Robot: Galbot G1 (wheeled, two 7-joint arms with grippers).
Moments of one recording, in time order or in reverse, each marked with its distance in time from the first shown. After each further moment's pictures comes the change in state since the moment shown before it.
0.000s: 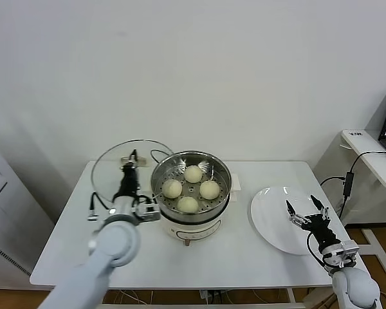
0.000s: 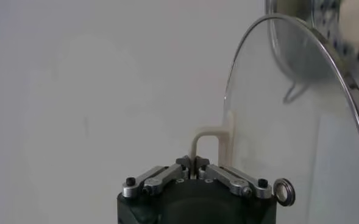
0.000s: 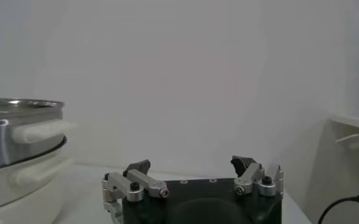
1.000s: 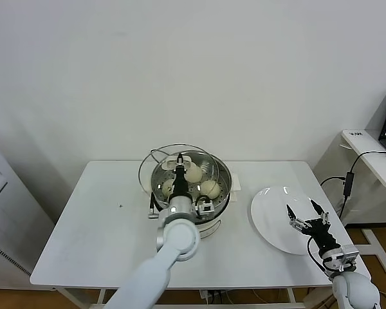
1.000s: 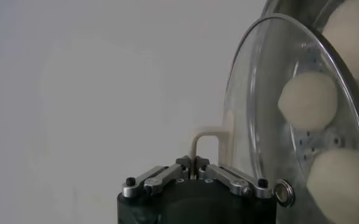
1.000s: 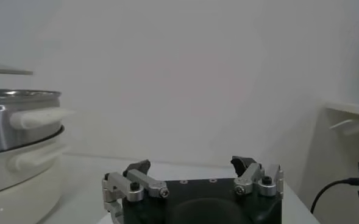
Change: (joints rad) left arm -0.087 -0.340 0.146 0.259 0.238 0.048 0.011; right arm -0.009 0.008 0.009 -0.021 -0.007 0.008 -0.008
